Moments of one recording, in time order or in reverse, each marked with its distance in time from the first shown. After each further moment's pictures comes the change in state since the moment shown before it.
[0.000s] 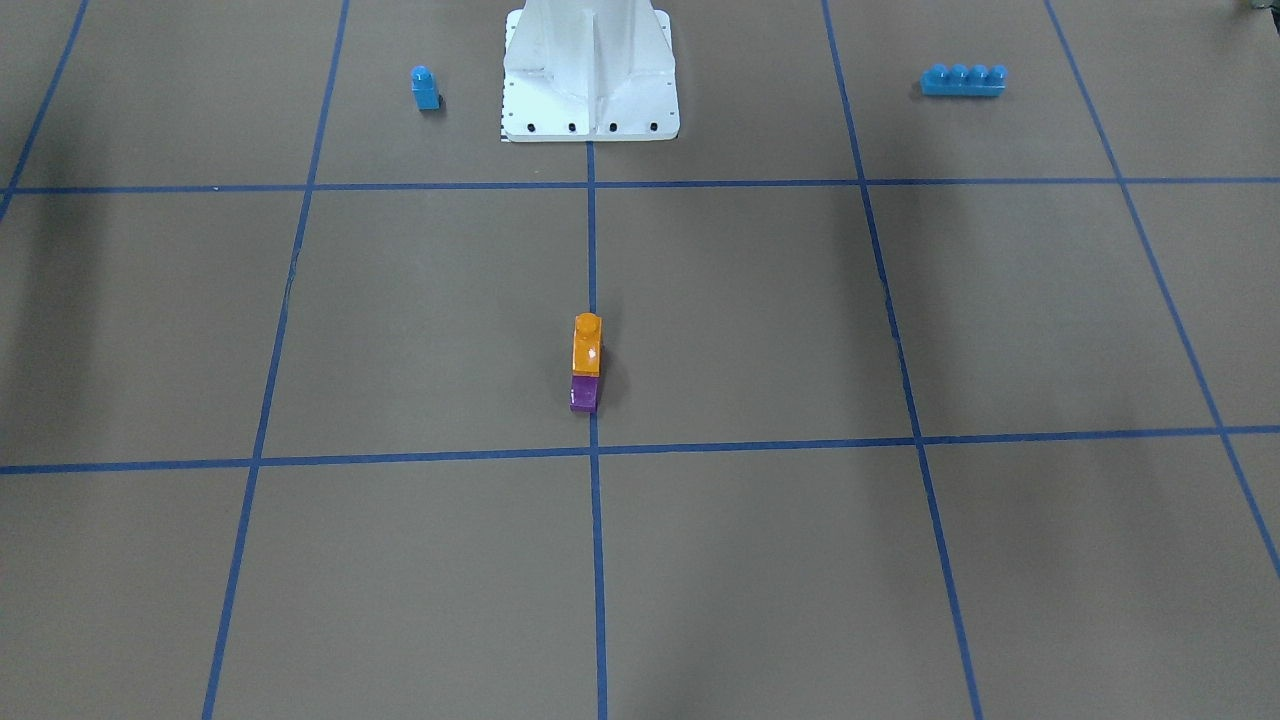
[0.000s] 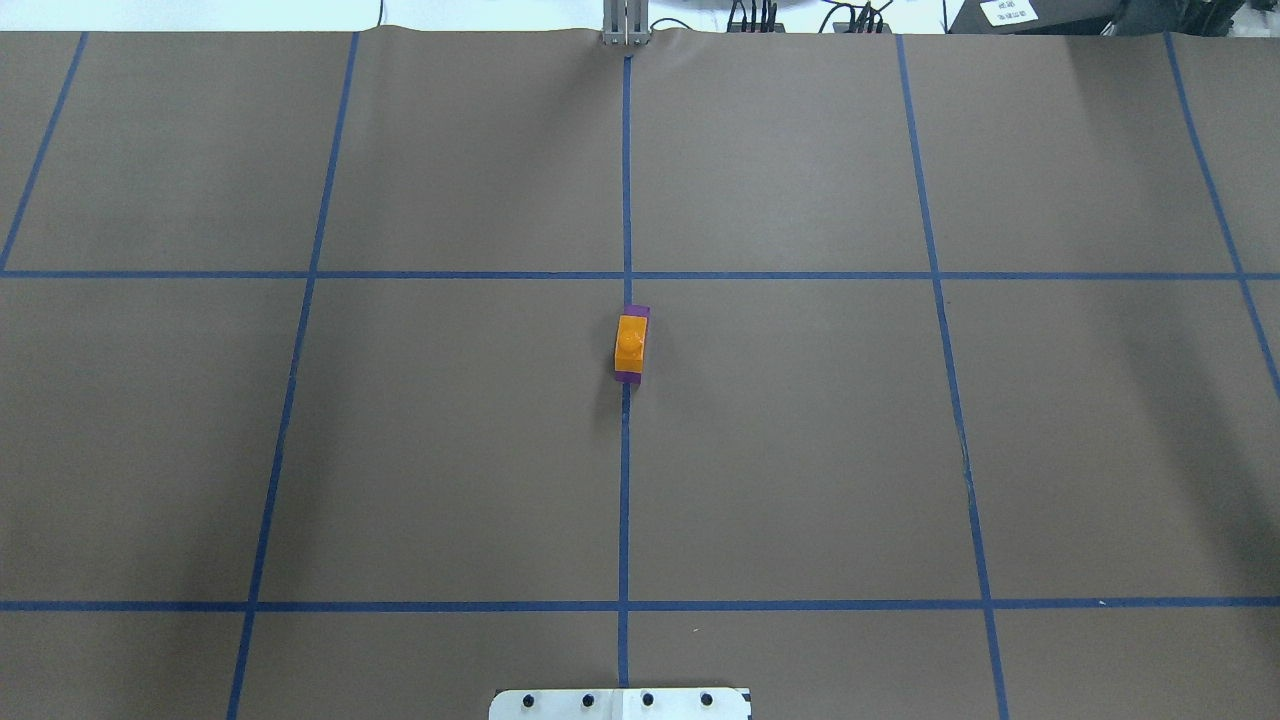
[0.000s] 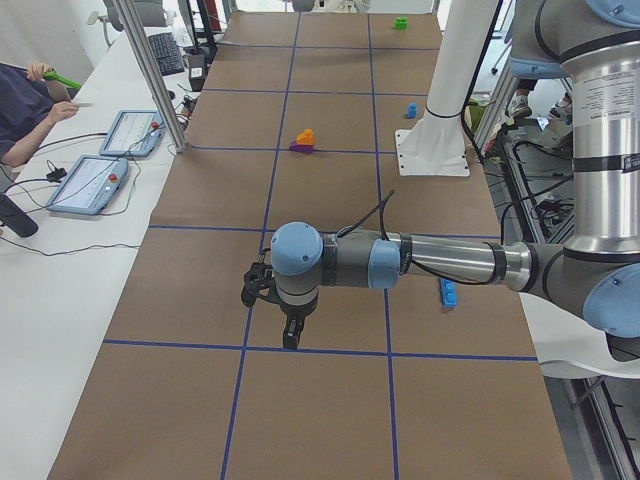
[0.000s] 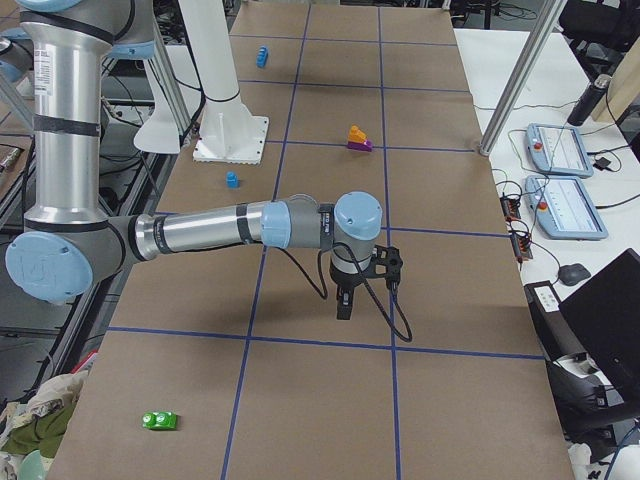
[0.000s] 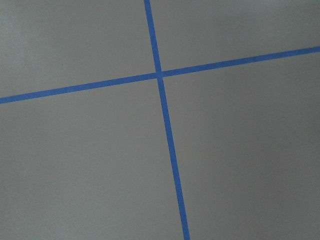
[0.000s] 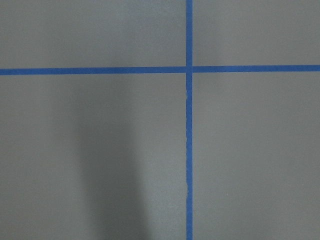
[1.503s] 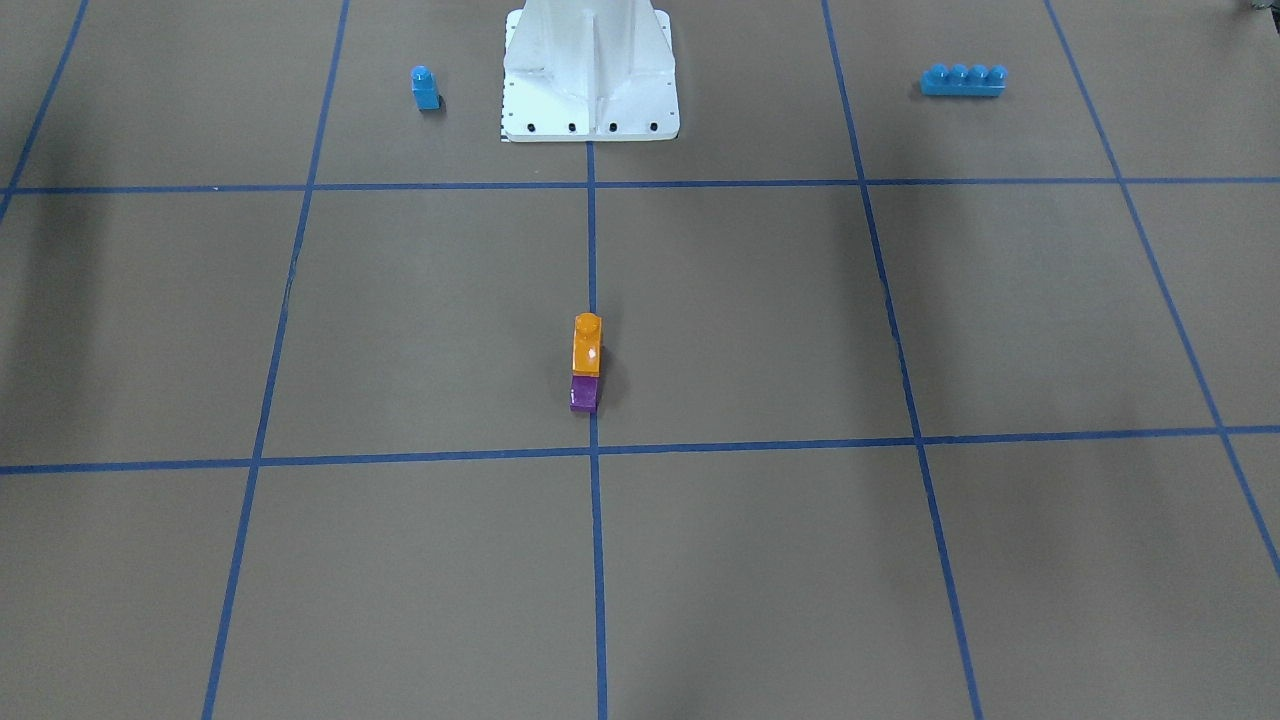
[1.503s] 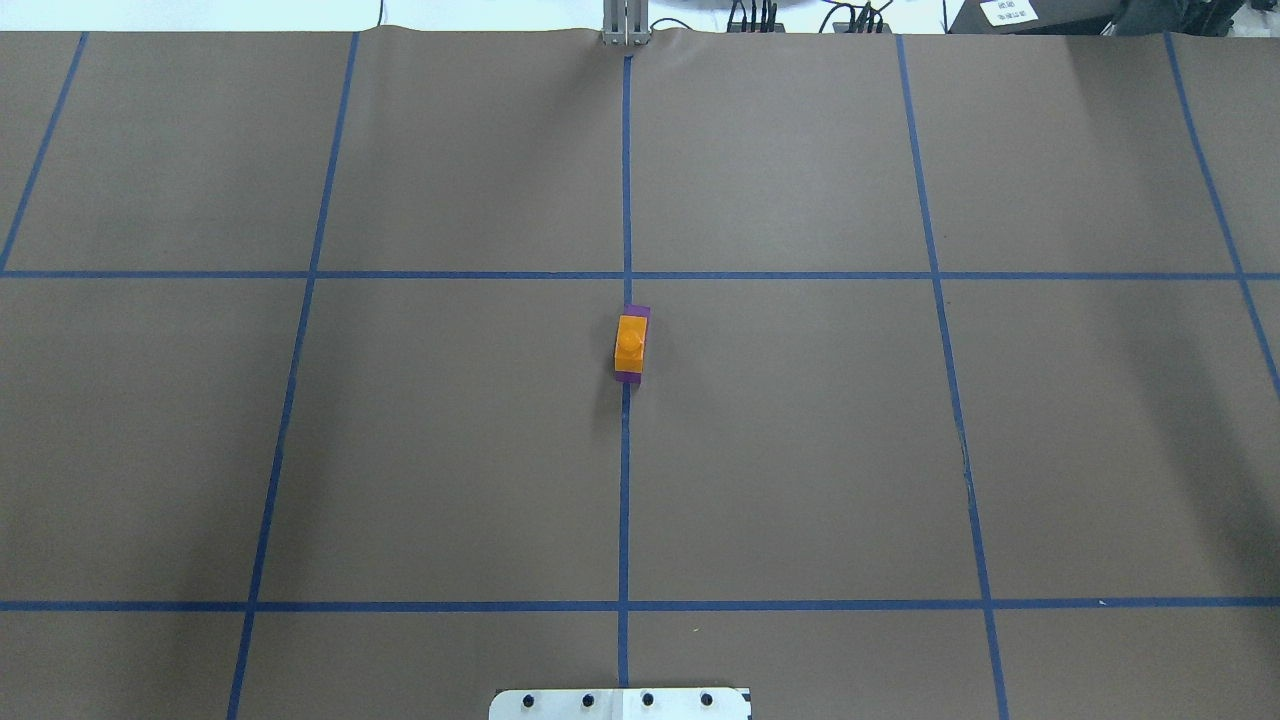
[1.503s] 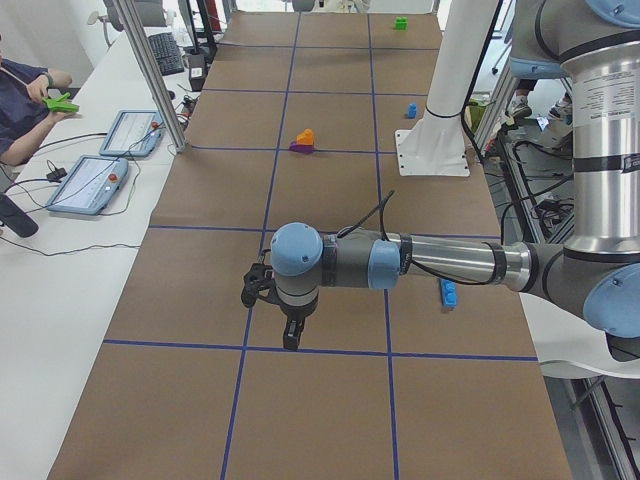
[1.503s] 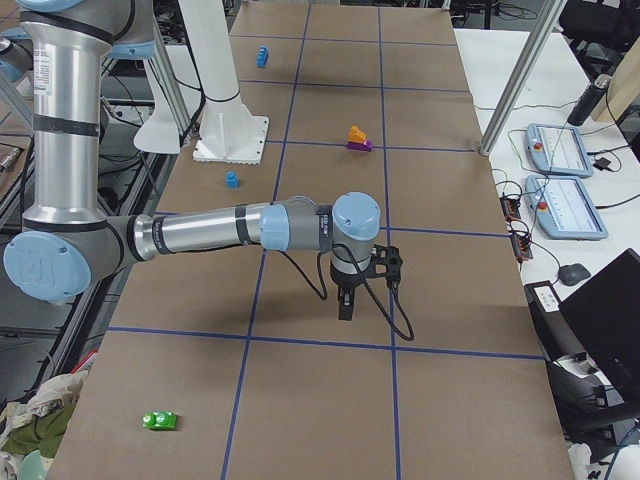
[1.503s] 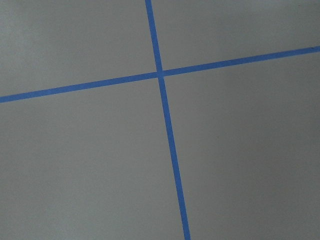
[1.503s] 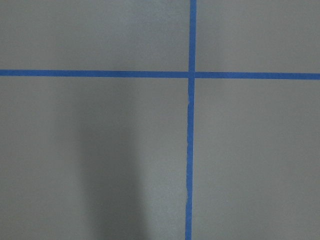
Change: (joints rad) left arm 0.000 0.000 0.002 0.001 0.002 -0.001; right arm -0.003 -0.008 -0.004 0.041 -0.001 -0.001
